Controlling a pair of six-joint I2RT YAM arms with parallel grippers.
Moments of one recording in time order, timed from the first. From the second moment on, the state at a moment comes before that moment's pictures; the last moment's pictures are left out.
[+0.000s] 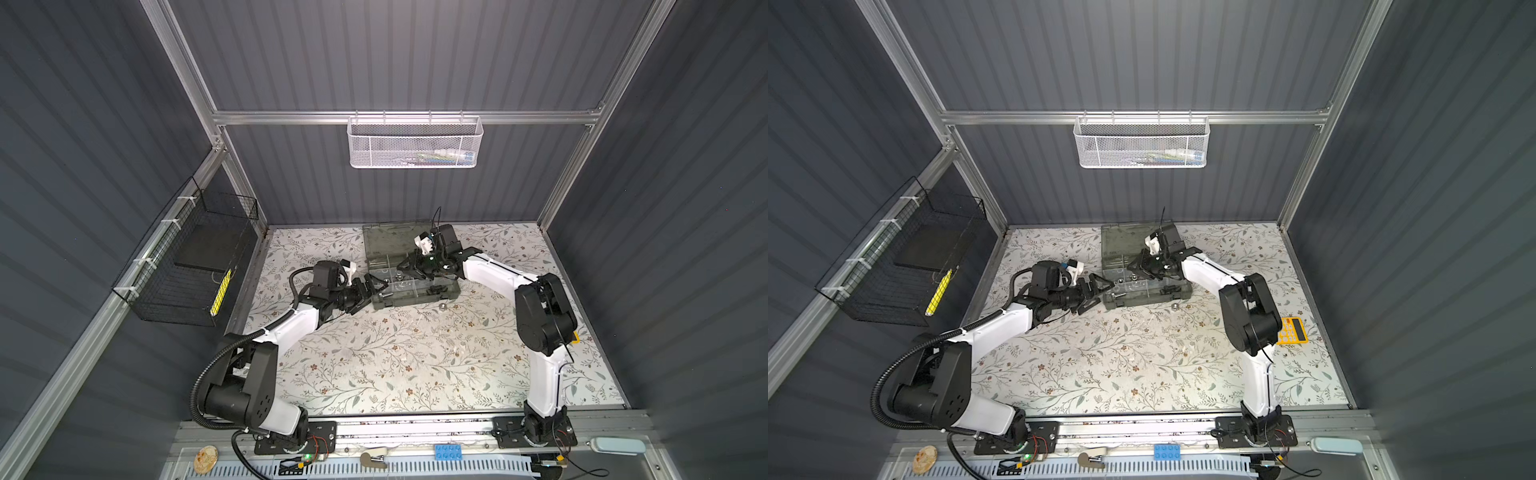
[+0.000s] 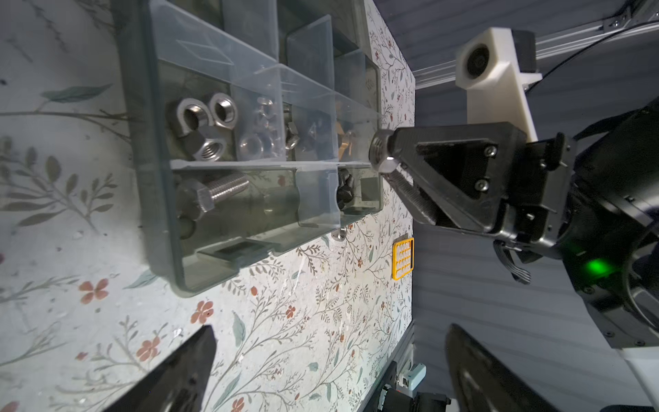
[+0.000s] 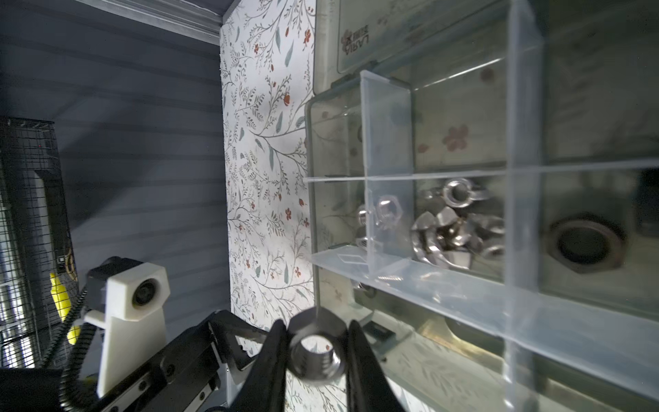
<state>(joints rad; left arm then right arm) -0.29 1.49 0.80 0.04 0.68 -0.85 0.49 2.06 1.57 -0.26 -0.60 0.81</state>
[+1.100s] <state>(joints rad) -0.14 1.45 0.71 0.06 0.79 -0.86 0.55 2.29 1.72 -0.19 -0.63 0.96</state>
